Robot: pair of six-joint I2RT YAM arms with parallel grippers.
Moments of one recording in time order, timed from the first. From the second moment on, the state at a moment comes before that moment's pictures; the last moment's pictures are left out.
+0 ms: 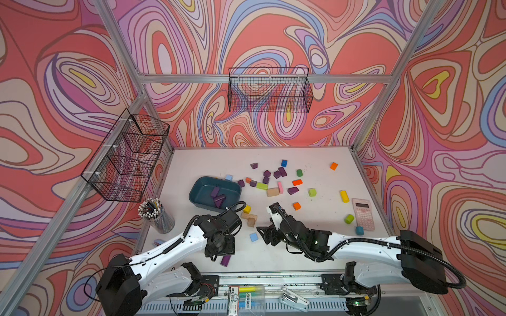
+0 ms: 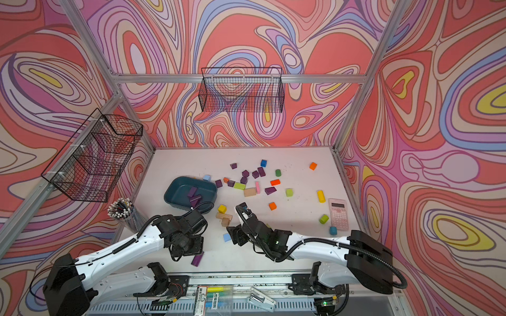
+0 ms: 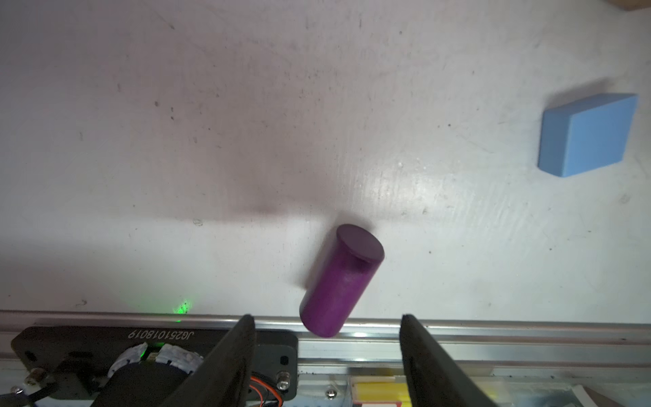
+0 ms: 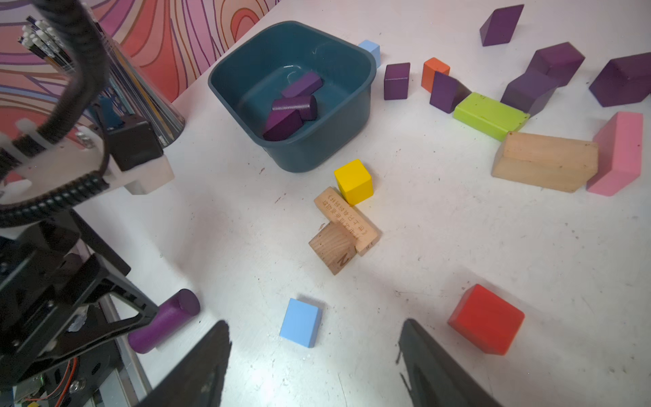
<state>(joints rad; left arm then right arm) -0.79 1.10 0.70 -1.10 0.00 -0.91 1.12 1.29 0.60 0.16 0.23 0.44</state>
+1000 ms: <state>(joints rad) -0.86 1.22 0.56 -0.91 0.00 -0.97 1.09 1.33 0.60 0.19 0.21 0.45</state>
